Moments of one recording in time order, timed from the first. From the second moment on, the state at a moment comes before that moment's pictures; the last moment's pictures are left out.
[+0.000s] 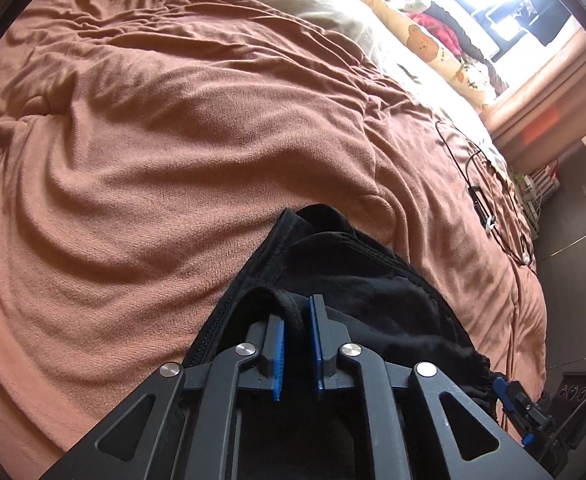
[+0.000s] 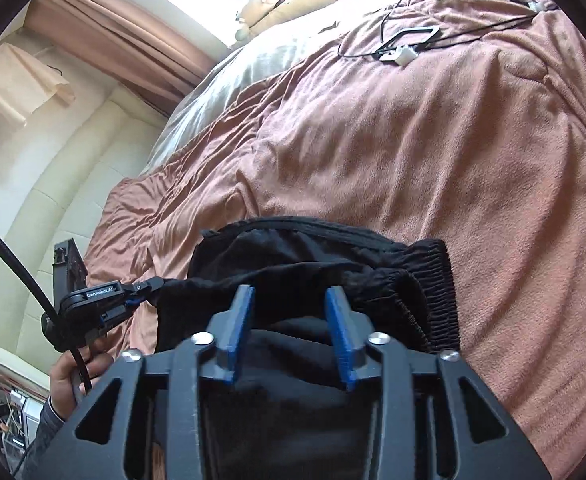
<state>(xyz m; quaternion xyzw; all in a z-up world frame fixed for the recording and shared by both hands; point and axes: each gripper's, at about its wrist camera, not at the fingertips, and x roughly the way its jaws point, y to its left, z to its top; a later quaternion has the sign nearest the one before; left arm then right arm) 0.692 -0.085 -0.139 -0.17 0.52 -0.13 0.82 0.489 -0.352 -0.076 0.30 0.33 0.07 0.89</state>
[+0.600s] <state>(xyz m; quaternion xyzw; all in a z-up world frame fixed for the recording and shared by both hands) 0.688 -0.128 -0.128 0.09 0.50 -0.16 0.85 0.481 -0.355 -0.051 0.17 0.38 0.01 0.91</state>
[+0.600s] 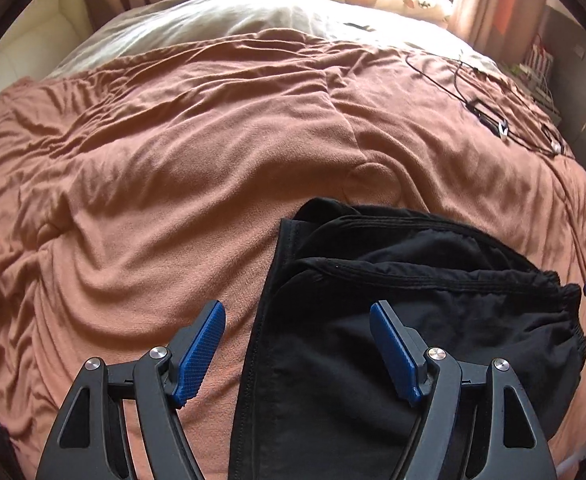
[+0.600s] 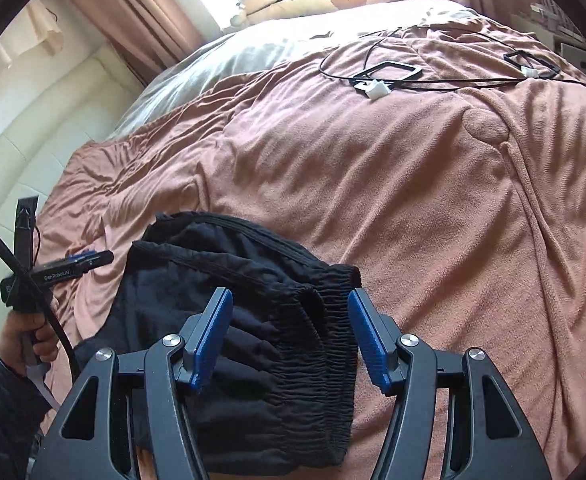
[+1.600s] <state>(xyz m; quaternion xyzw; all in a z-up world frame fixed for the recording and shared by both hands) 0.712 -0.160 -0.124 0.18 0.45 -0.16 0.86 0.482 -0.343 -0.059 0.09 0.36 0.02 0.93</state>
